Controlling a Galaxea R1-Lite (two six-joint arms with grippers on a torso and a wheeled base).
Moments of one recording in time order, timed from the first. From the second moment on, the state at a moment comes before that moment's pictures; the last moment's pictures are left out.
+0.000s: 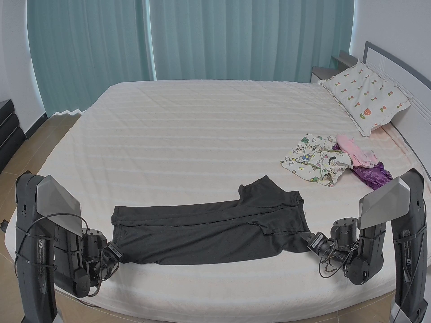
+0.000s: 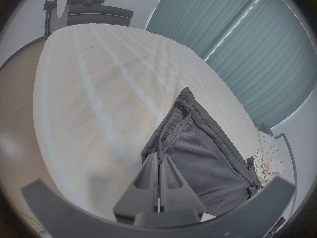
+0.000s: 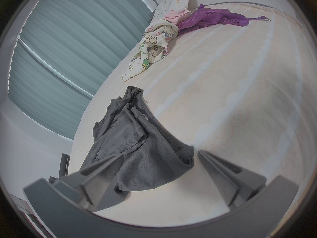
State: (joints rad) left arm -0.10 2.47 -0.21 -1.55 0.19 -0.91; right arm 0.26 2.50 -0.38 -1.50 -0.11 0.91
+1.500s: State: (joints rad) left arm -0.06 2.40 -0.09 -1.55 0.20 -0.83; right arm 0.24 2.45 -0.18 -1.55 -0.13 0.75
